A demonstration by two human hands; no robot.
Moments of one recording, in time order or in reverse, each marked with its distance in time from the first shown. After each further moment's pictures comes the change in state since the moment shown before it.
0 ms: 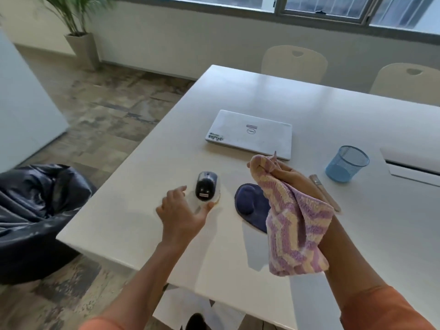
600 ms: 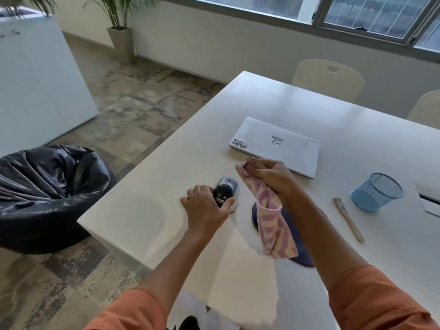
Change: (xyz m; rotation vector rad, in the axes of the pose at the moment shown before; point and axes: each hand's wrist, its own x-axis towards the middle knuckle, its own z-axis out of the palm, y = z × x) left_hand 0.030 0.021 0.018 0.125 0.043 -0.062; right_hand 0.096 0.018 0.062 -0.504 0.118 -0.115
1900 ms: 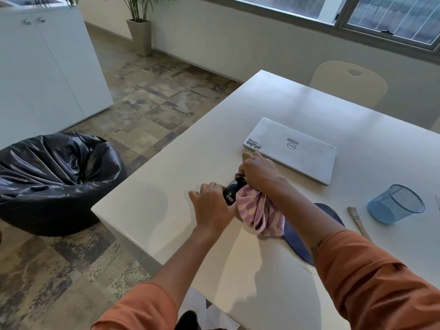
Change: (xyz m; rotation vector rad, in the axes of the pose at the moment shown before) left_hand 0.005 -0.008 -0.001 0.037 0.050 0.098; right_hand 0.063 0.005 0.055 -1.623 -0.243 -0.316
